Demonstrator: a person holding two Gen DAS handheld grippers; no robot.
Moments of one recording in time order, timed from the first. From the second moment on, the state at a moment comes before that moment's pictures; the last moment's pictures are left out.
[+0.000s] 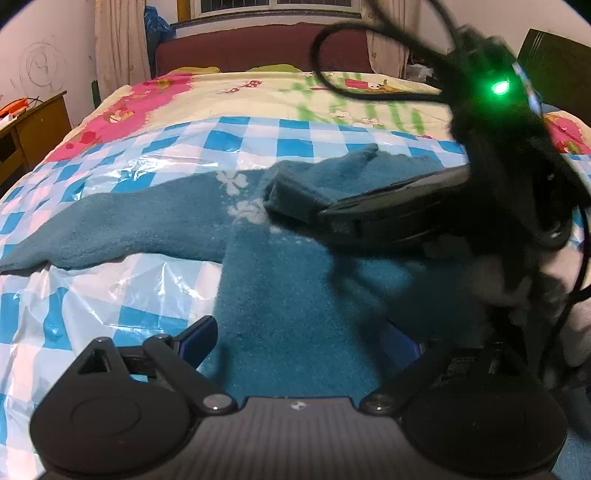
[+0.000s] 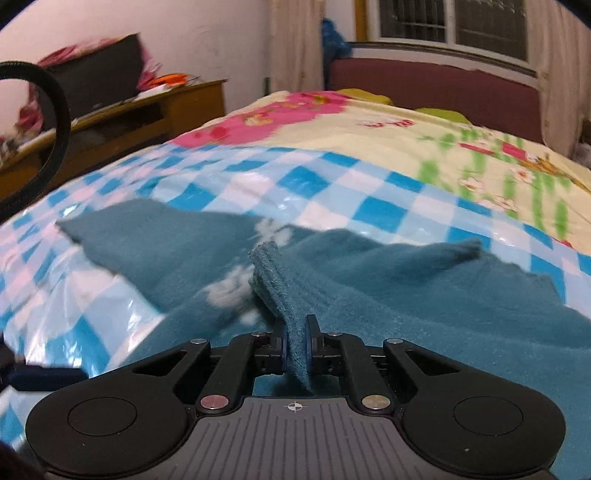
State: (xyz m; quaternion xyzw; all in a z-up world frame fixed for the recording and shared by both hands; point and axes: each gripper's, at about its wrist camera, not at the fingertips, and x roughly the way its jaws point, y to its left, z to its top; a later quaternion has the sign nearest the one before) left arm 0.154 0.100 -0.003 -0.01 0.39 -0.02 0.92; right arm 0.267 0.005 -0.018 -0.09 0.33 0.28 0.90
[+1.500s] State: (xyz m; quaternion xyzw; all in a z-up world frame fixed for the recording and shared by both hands) left arm 0.084 0.266 0.004 -0.14 0.35 0.13 0.92; right arm 0.262 0.304 0.002 -0.21 0.31 0.44 0.82
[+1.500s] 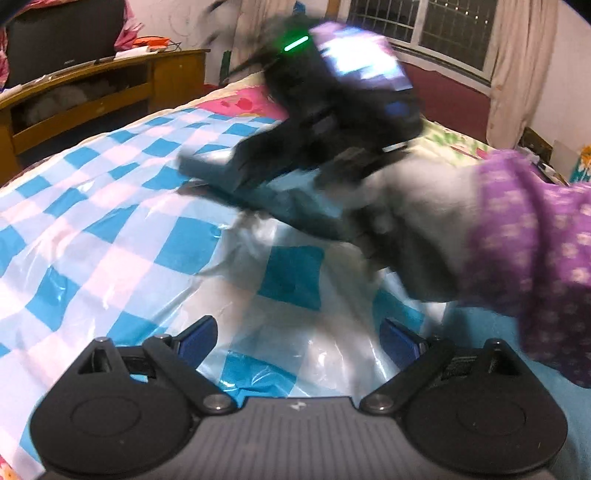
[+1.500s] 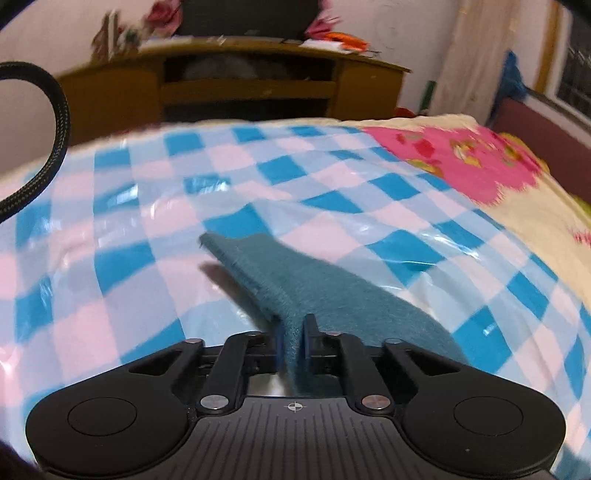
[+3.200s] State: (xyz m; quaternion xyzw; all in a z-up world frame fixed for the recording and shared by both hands) left arm 0.213 0.102 0.001 0.04 0.40 0.05 0.92; right arm 0.245 -0.226 -0.009 0.23 0.39 0.06 0.89
